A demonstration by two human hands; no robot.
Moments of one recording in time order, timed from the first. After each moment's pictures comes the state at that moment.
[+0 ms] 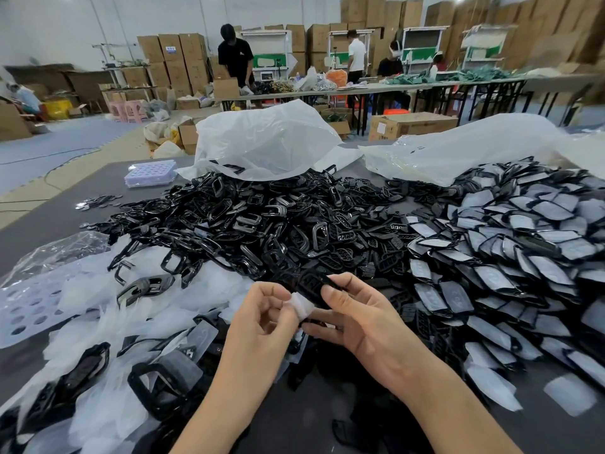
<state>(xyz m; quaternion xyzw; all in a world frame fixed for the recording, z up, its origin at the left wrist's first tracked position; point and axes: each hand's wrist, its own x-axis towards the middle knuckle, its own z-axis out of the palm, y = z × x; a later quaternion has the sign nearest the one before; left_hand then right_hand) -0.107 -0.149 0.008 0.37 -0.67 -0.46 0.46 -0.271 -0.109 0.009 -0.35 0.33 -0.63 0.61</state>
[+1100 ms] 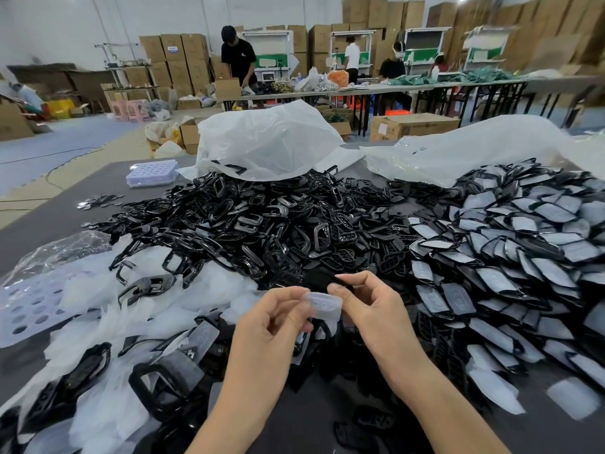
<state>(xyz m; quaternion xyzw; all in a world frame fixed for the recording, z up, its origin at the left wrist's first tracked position) -0.115 -0.140 0.009 0.35 -0.63 -0.50 0.48 -0.275 -0.113 -0.004 -0.40 0.57 -0.63 0.35</state>
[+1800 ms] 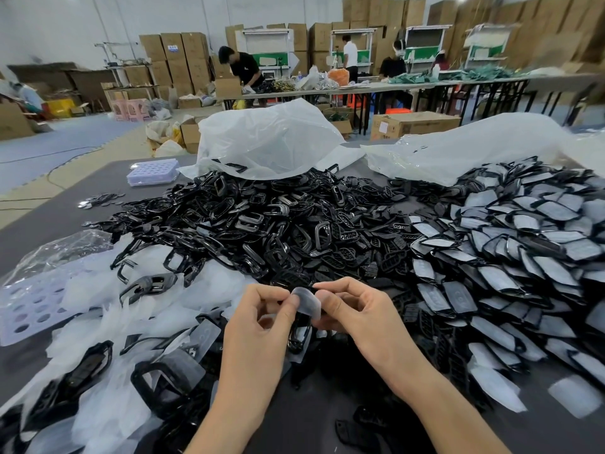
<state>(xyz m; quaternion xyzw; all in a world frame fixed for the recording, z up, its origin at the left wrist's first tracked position) -0.111 -0.148 0.003 0.41 -0.62 -0.43 0.51 -0.262 -0.106 0.011 -0.43 0.50 -0.61 0.44</state>
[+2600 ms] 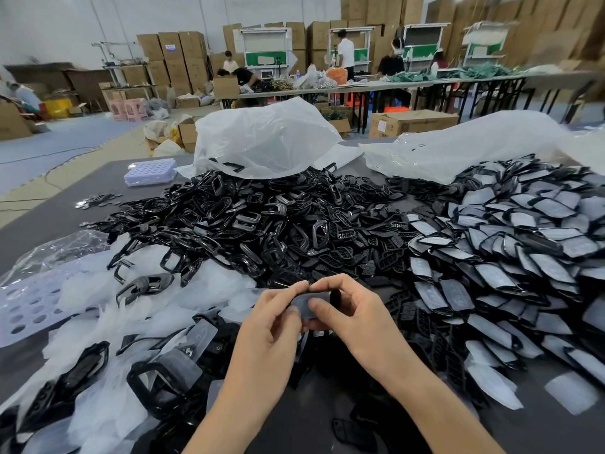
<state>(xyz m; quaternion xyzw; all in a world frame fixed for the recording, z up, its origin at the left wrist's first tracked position) -0.114 -0.142 0.005 0.37 -0.71 -0.42 0.44 -0.263 -0.109 0.001 -0.48 0.51 -0.59 0.41</state>
